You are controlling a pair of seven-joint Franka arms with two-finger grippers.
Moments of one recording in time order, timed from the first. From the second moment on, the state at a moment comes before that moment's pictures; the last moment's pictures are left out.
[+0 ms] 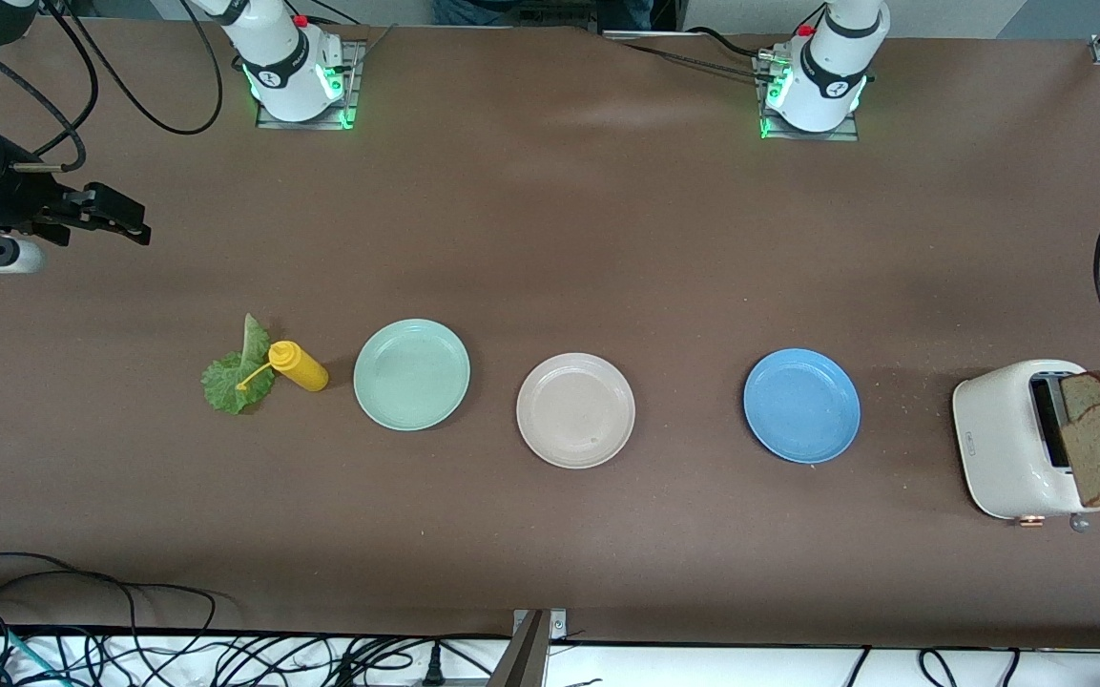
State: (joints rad) left arm 0.33 0.50 -0.18 -1.25 0.09 1.91 -0.02; right arm 0.13 0.06 -0.08 -1.56 0.03 1.53 0.03
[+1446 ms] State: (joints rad) left arm -0.16 0.80 -0.36 -1.26 -0.38 2.32 -0.70; right arm 0.13 0.06 -0.08 -1.56 0.03 1.53 0.03
